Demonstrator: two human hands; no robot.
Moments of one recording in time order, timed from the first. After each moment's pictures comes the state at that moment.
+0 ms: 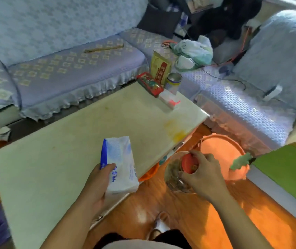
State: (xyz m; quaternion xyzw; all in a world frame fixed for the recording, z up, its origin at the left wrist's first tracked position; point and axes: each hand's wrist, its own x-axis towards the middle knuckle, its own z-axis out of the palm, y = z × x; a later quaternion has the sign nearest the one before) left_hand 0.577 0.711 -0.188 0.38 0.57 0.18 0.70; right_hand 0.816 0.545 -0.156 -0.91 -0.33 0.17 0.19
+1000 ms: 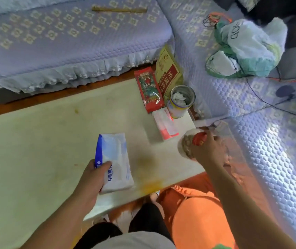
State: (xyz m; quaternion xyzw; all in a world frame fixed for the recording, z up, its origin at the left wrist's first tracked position) left_hand 1.013 0.905 -0.278 0.26 0.73 0.17 0.60; right_hand 1.359 0.888 -0.331 -0.91 -0.34 0.21 0.11
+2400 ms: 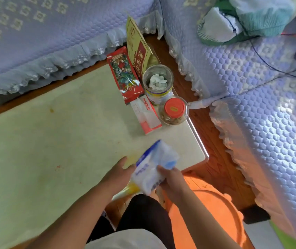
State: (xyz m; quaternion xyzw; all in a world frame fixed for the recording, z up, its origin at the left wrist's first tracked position) left_hand 1.200 0.916 -0.327 0.42 0.69 -0.15 0.56; right_hand 1.355 0.811 -0.445 -0.56 0.12 0.71 0.40
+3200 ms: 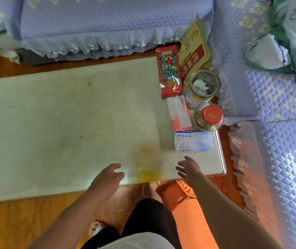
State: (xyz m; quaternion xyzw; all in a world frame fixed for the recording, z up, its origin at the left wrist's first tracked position) left_hand 1.065 0.858 -0.308 0.38 0.75 -0.09 0.54; right_hand 1.337 0.859 -0.465 -0.75 0.04 0.62 0.22
